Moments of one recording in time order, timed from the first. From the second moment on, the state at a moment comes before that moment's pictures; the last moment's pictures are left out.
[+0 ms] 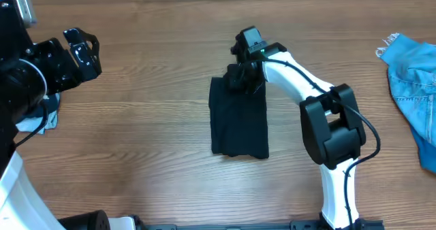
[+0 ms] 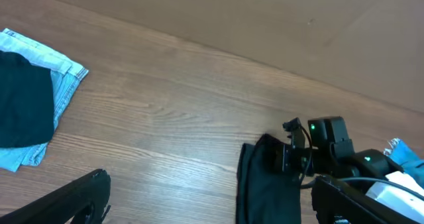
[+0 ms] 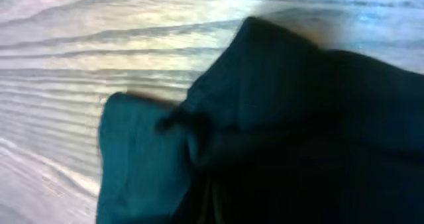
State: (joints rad) left arm 0.18 1.55 2.56 -1.69 0.23 -0.23; right arm 0.41 2.23 1.70 -0.74 -0.29 0.33
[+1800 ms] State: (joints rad) left arm 0.18 1.55 2.56 -1.69 0.23 -0.23; right arm 0.72 1.62 1.42 -1.03 -0.26 0.25
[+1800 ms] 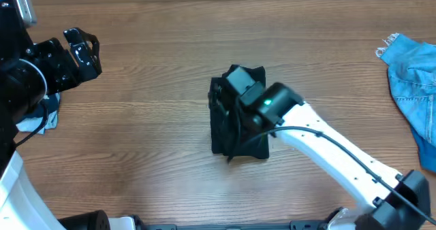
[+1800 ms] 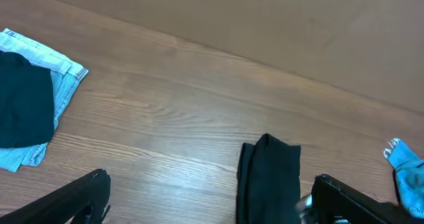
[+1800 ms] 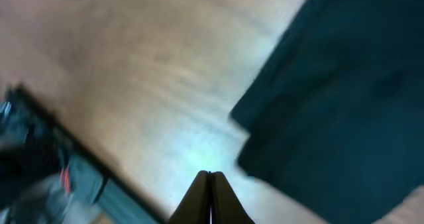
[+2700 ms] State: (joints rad) left arm 0.18 1.55 2.56 -1.69 0.23 -0.23; right arm 0.68 1.86 1.57 -1.06 -0.22 0.31
